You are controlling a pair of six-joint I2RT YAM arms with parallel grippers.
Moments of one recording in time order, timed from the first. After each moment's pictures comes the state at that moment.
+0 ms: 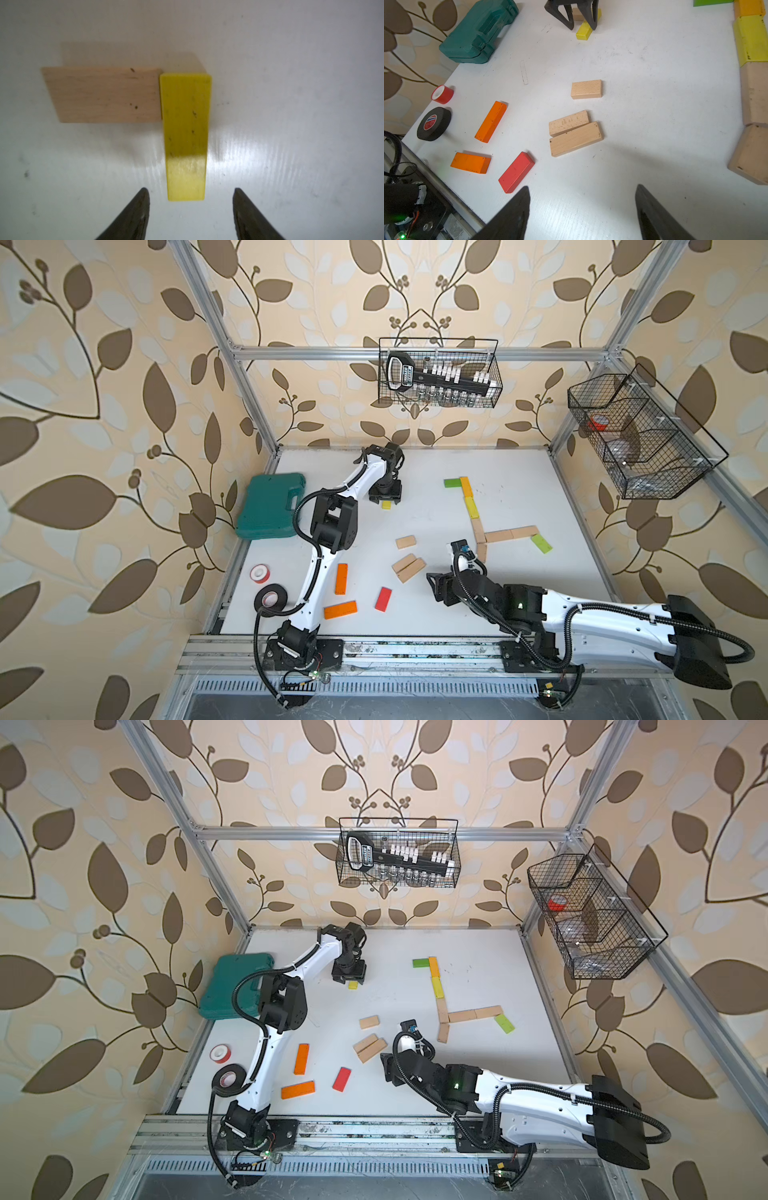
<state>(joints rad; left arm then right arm) -0.38 2.43 2.26 -1.23 0.05 -0.35 1.19 1.03 0.55 -0.25 0.51 0.78</state>
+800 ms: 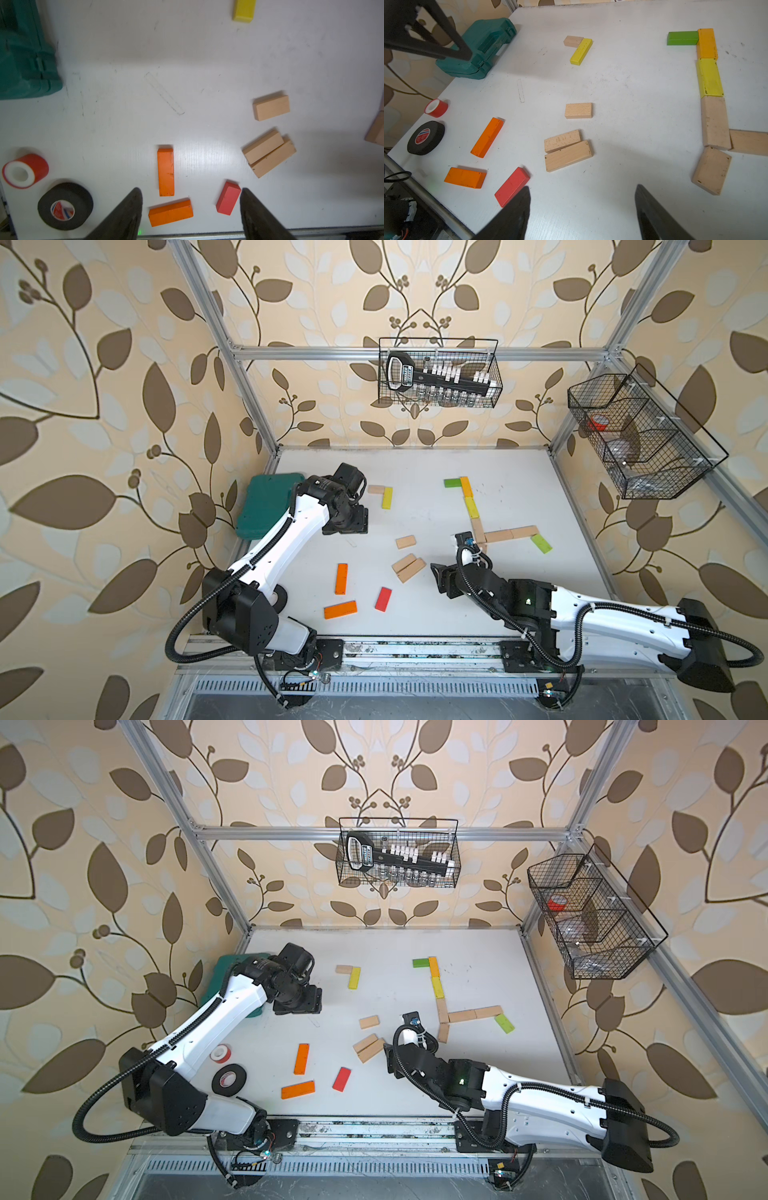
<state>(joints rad) -0.38 1.39 1.29 -1.21 -0.04 -0.46 1.19 1.02 0.65 -0.35 0.59 0.72</state>
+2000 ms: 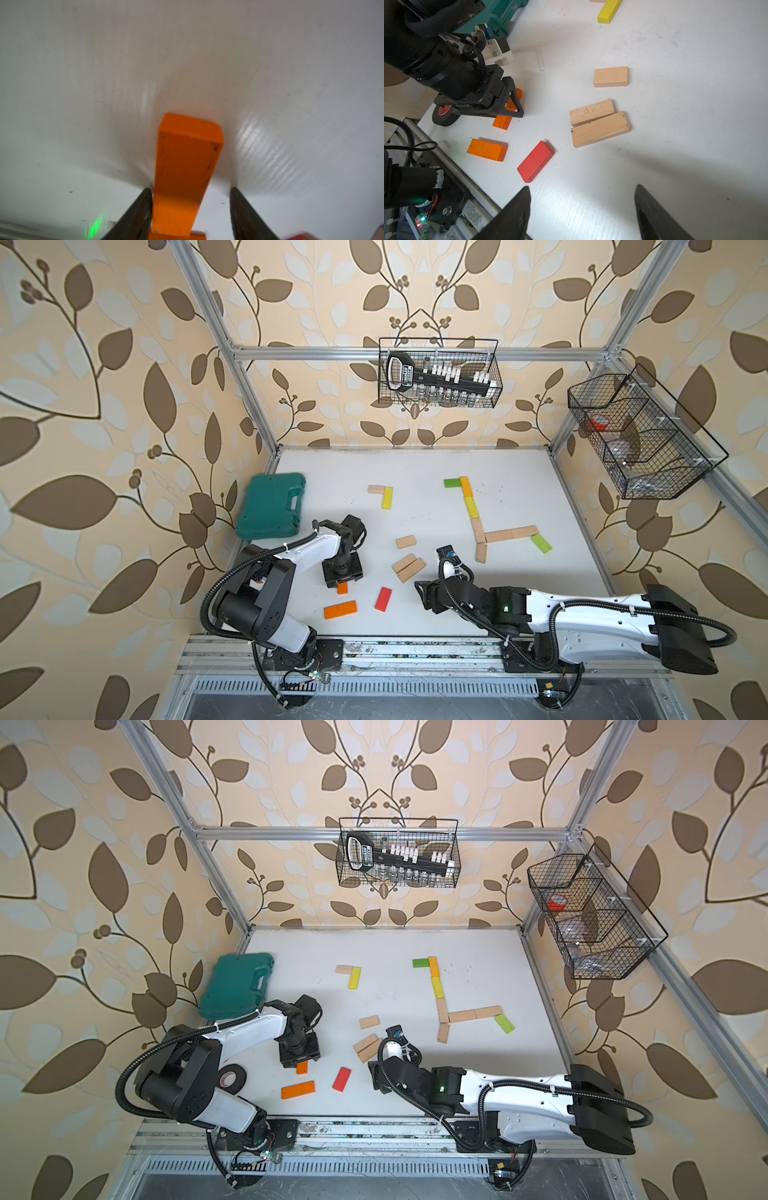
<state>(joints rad) -0.39 1.51 0.78 -0.86 0.04 -0.77 1.28 1.16 0.61 -0.21 0.50 0.84</state>
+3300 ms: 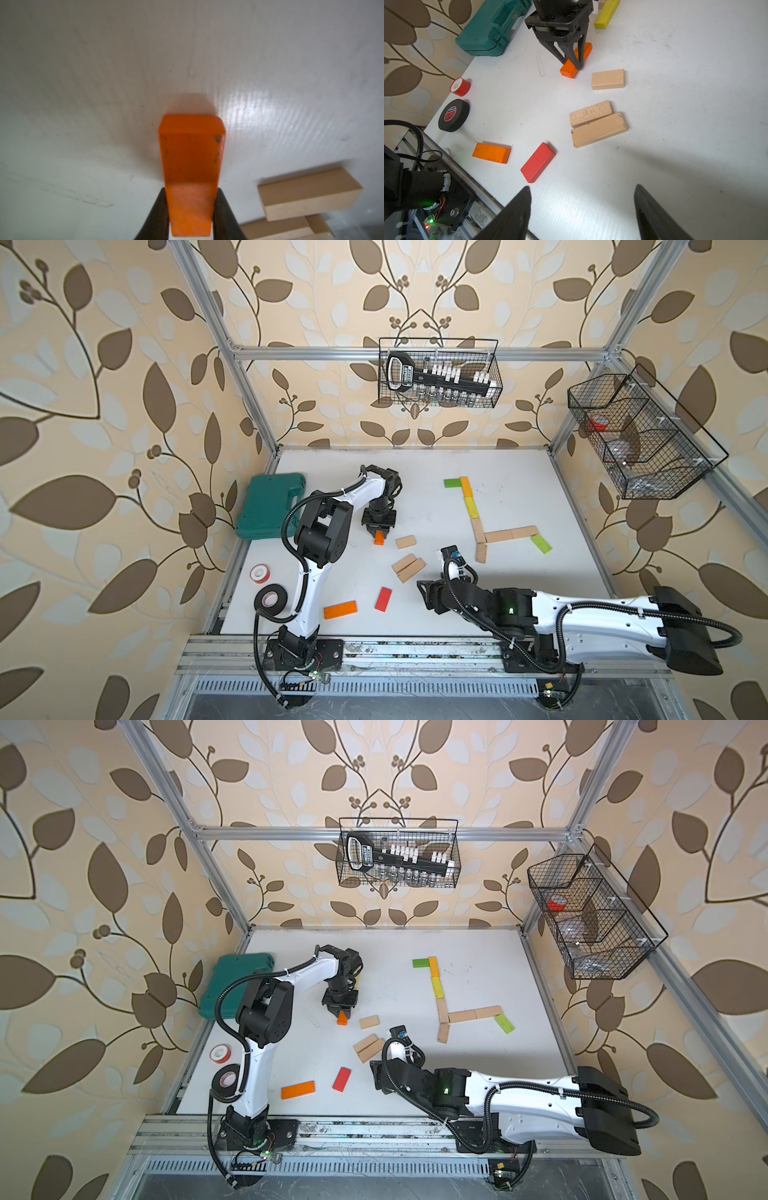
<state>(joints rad) -0.44 2.21 1.76 -1.23 0.10 -0.37 1.30 1.12 0.61 -0.25 0.53 0.87</state>
